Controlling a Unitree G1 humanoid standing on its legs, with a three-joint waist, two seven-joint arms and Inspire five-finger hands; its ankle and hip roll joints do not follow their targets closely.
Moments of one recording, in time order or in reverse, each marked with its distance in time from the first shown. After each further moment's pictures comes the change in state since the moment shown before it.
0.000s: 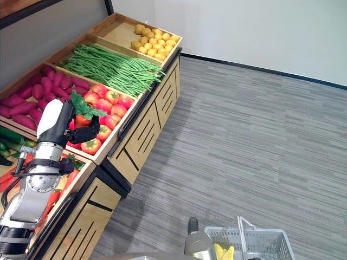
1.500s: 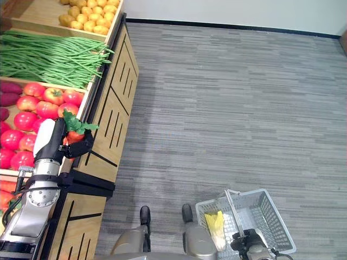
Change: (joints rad) left arm 0.115 -0.054 0.036 0.025 -0.046 0.007 0.070; right arm -0.122 -0.032 0.078 -0.029 -0.014 -0.043 -0.018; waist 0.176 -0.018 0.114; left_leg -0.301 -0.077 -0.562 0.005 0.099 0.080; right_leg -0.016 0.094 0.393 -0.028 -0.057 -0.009
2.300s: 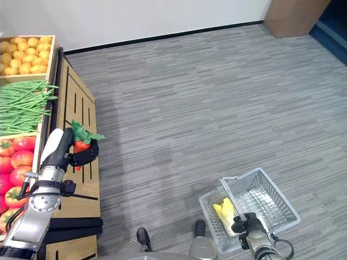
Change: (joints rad) left arm 0.040 -0.024 -0.050 0.033 -0.032 0.002 -0.077; right arm -0.038 -0.038 -0.003 -0.170 0.020 0.041 -0.043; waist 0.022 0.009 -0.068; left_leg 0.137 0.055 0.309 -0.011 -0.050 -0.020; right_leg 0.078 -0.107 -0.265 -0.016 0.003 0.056
